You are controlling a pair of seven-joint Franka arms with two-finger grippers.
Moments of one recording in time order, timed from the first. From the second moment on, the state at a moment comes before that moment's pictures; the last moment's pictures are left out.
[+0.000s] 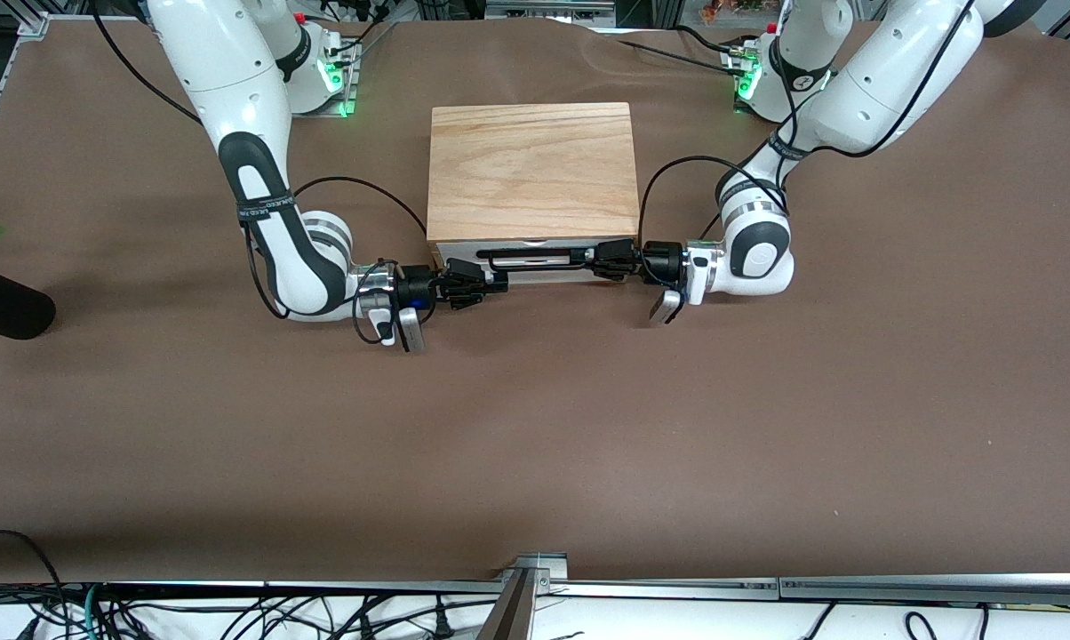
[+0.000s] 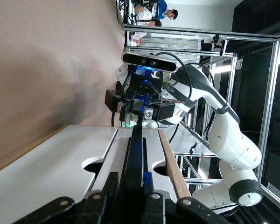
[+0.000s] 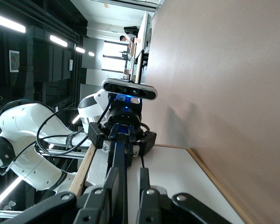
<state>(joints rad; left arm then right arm) 0.03 0.68 -0.41 -2.10 -1.73 1.88 1.17 0.44 0.68 -0.06 -1.90 1.75 1.76 -1.15</state>
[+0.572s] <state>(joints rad) 0.03 0.68 -0.41 -2.10 -1.73 1.88 1.17 0.44 0.65 -0.06 -1.93 1.75 1.76 -1.14</state>
